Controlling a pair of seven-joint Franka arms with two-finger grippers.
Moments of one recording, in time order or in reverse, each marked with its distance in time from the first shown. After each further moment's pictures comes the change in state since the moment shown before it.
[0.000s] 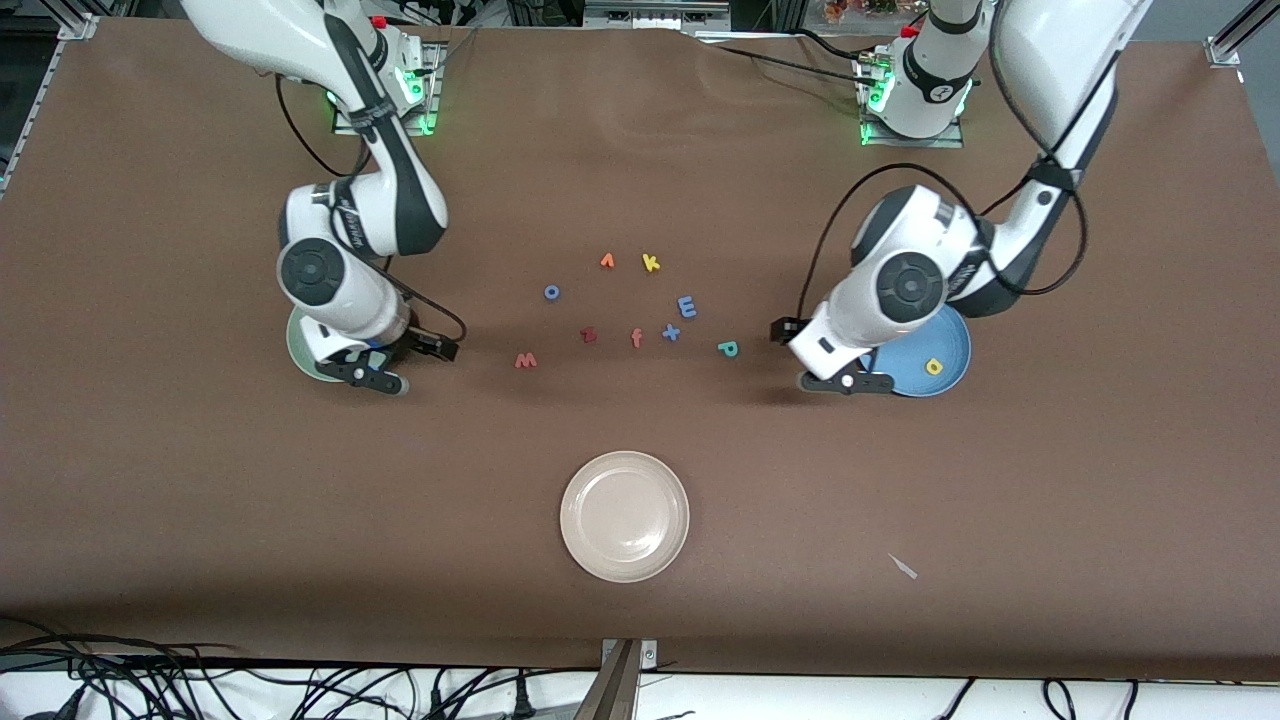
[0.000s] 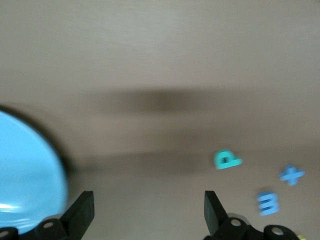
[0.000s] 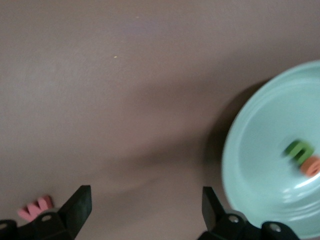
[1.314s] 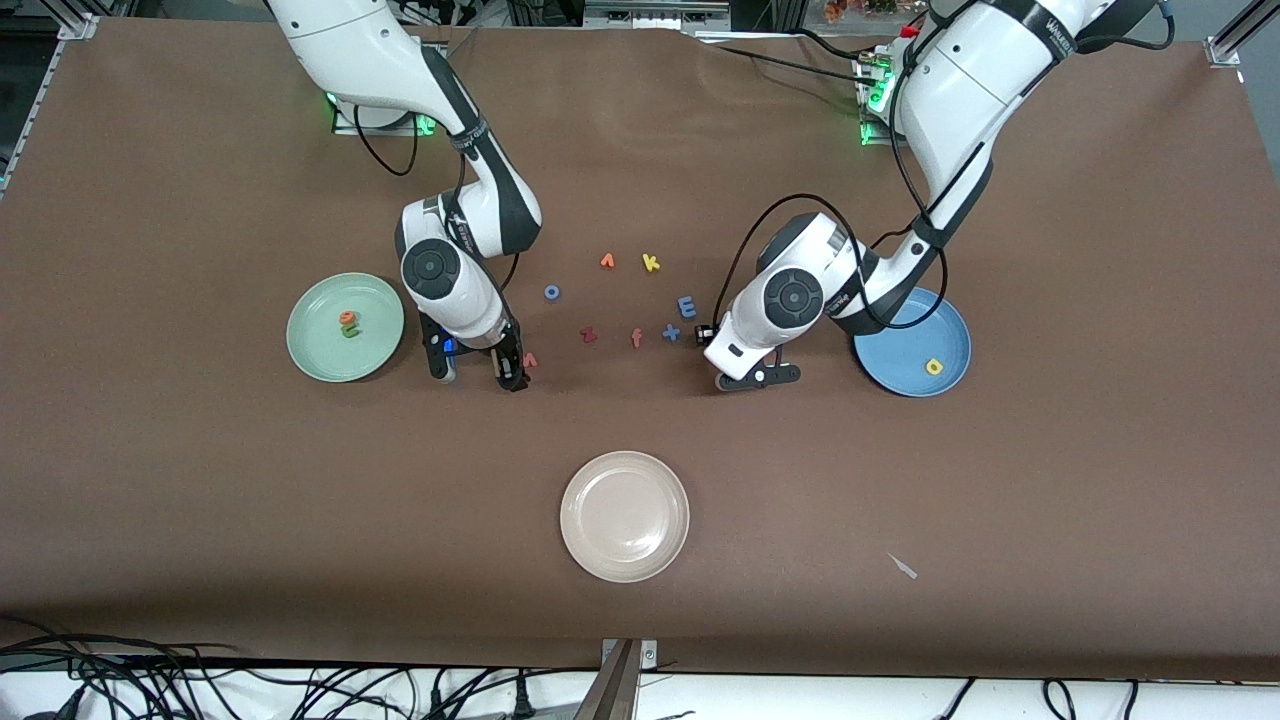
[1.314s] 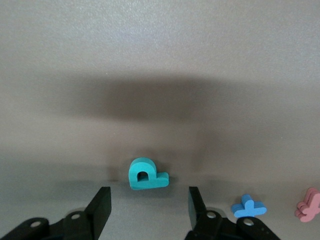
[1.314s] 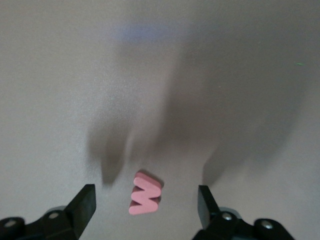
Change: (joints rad) left arm -0.141 0.199 0.016 0.039 0.000 0.171 -0.221; right arm 0.082 0.144 0.106 0.044 0.152 0.232 0.855
